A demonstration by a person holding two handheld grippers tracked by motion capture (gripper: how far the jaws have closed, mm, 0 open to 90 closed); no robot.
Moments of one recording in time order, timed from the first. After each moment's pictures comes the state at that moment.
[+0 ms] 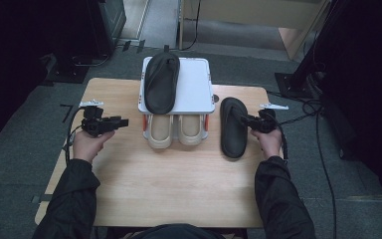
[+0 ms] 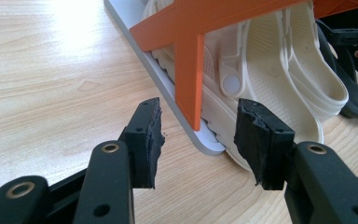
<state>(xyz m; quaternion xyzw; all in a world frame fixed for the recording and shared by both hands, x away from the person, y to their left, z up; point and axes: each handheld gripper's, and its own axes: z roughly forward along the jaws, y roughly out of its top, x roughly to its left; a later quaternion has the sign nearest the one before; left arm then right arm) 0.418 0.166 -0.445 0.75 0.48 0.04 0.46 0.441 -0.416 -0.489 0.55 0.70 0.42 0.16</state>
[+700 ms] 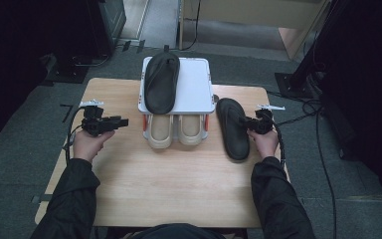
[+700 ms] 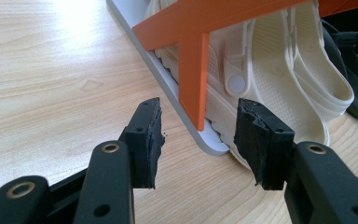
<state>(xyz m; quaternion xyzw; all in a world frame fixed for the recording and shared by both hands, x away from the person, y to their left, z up) 0.421 0.167 -0.446 0.75 0.48 0.04 0.45 0.442 -0.405 -0.494 0.59 0.68 0.41 0.15</state>
